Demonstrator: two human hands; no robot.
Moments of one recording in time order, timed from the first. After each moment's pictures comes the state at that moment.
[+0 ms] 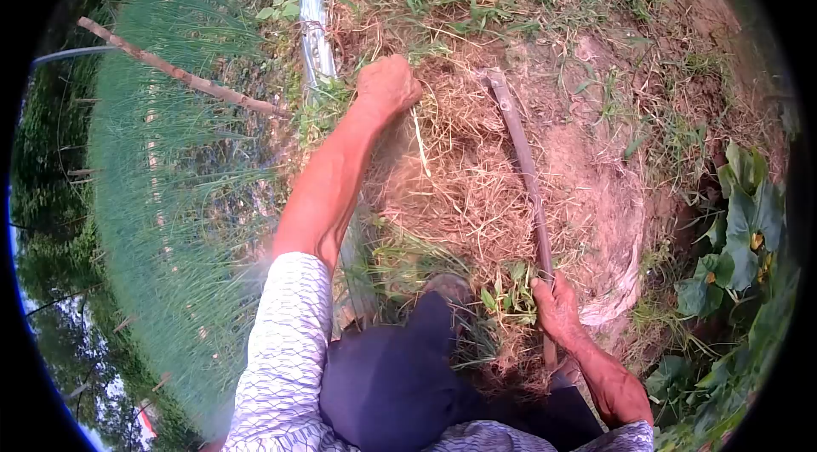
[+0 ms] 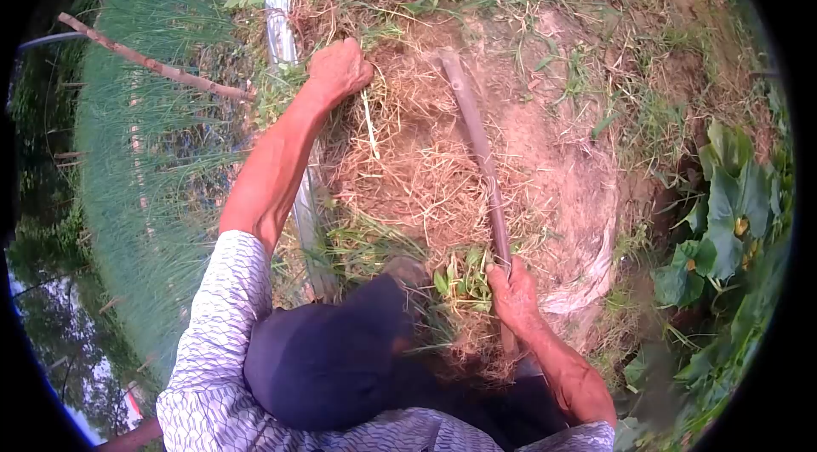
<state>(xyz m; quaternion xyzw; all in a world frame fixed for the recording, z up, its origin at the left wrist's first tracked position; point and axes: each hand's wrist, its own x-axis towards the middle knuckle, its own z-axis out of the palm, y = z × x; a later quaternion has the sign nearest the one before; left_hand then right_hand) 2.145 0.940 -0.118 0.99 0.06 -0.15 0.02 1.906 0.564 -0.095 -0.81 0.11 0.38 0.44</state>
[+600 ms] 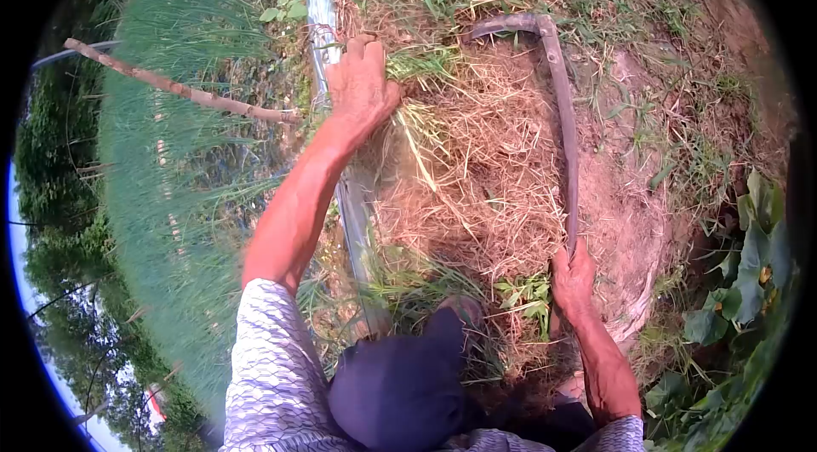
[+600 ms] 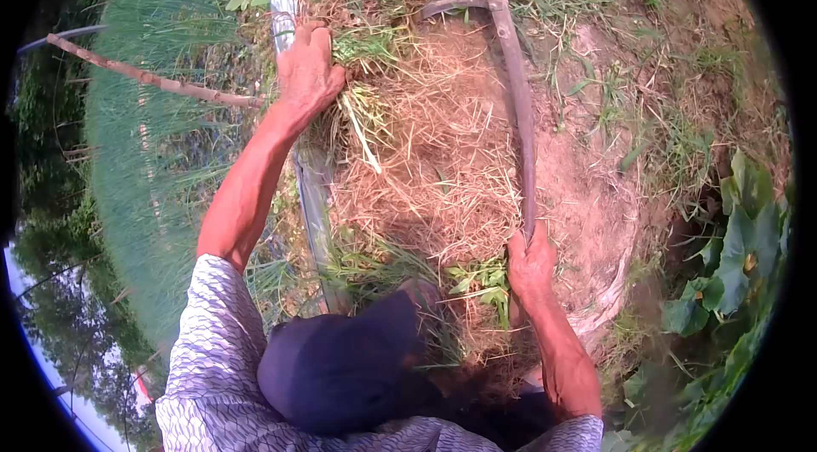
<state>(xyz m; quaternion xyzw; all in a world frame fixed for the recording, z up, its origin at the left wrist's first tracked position) 2.141 0.991 -0.097 1.00 0.02 0.04 0.04 1.978 0.601 -0.143 -0.87 0.09 0.25 0.43</state>
